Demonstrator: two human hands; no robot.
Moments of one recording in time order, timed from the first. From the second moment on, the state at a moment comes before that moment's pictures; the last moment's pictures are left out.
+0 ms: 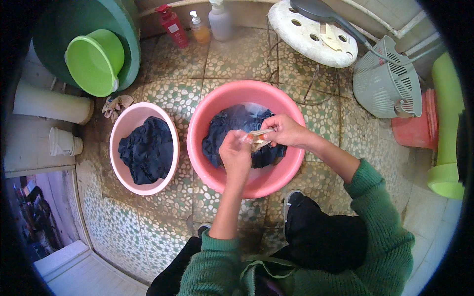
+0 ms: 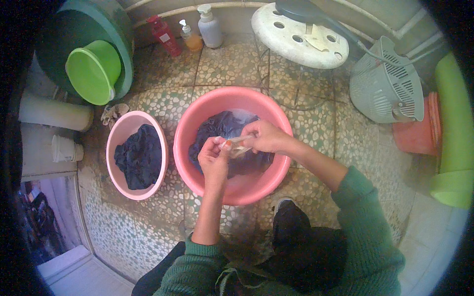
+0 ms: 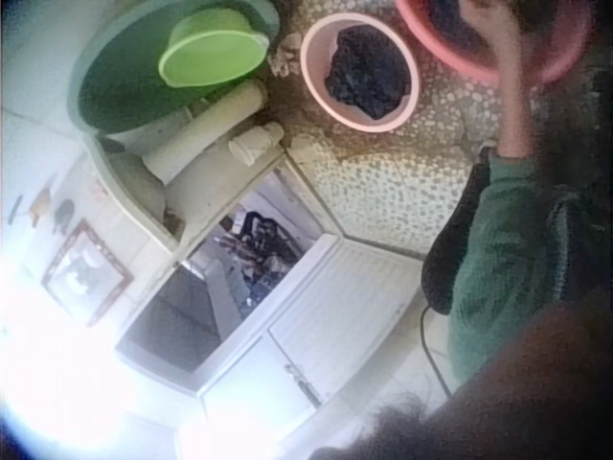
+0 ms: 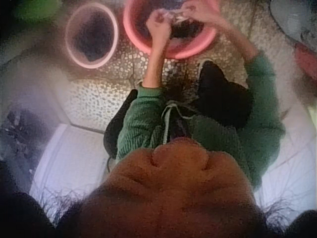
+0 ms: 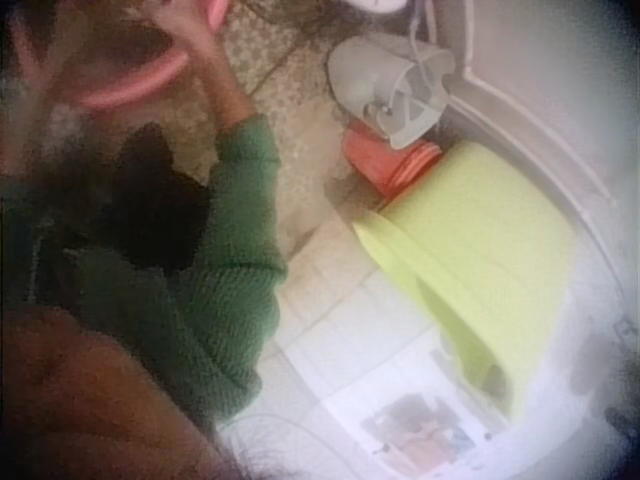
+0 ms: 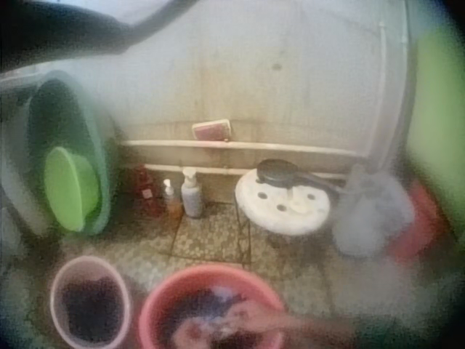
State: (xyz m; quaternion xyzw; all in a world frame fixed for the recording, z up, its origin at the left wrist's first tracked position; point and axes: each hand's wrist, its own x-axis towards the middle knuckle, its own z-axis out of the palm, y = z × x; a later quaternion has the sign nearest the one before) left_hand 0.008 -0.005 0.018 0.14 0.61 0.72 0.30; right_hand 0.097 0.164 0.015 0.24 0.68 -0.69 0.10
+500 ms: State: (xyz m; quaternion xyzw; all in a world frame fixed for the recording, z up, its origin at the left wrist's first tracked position) left_hand 0.023 -0.002 0.034 0.19 0.59 0.71 0.35; right_hand 0.089 0.151 0.013 0.20 0.90 -0.39 -0.01
